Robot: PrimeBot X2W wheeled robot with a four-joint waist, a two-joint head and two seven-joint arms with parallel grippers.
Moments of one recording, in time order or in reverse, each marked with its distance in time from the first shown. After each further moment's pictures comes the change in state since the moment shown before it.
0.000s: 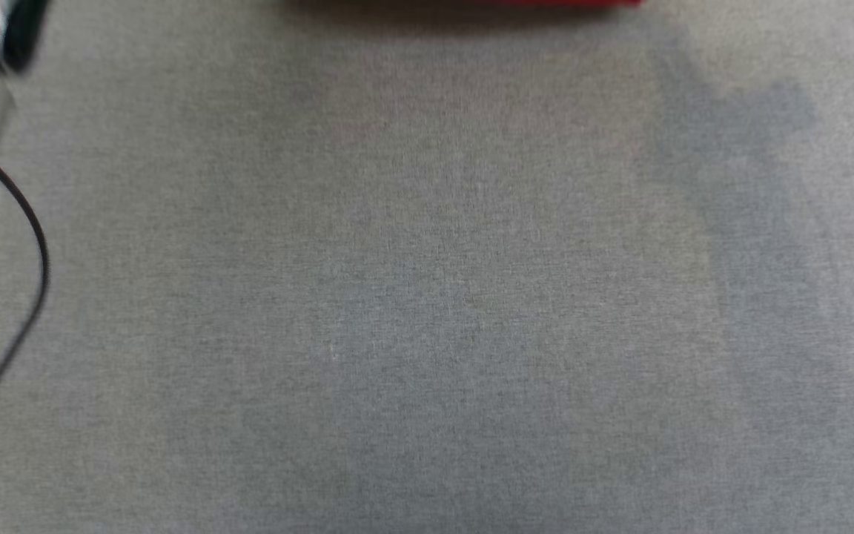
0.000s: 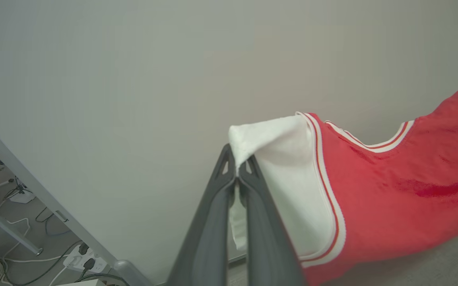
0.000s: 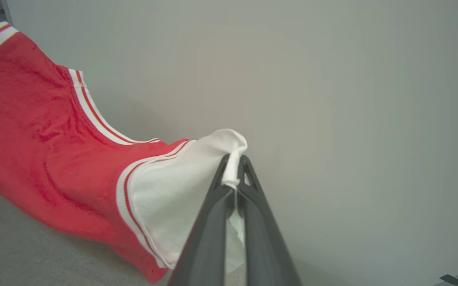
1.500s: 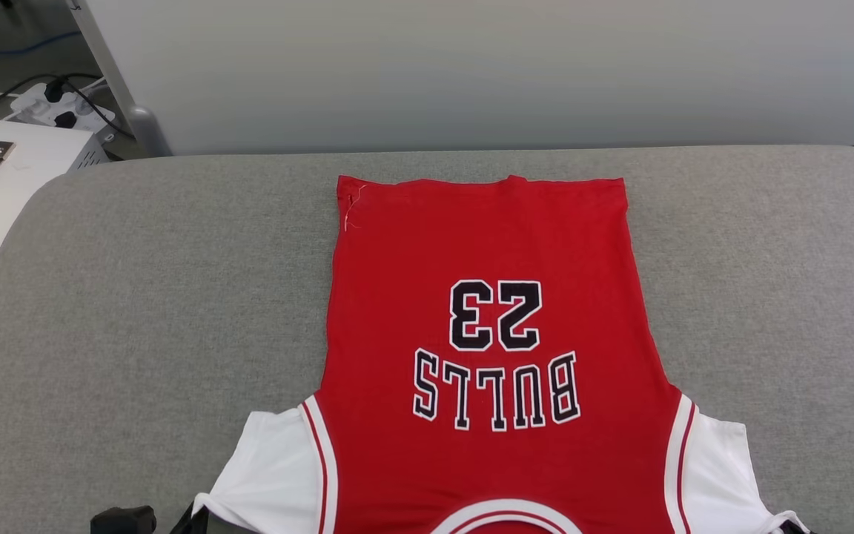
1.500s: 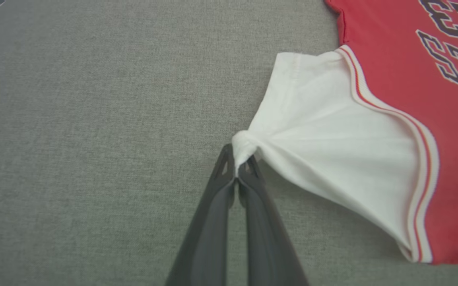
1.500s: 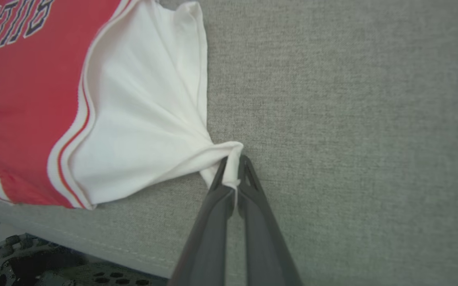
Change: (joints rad) left arm 1.509 0.036 0.354 -0.539 0.010 0.329 0.000; right arm 1.402 -0.199 -0.225 -0.338 0.247 0.001 0.027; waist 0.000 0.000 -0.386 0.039
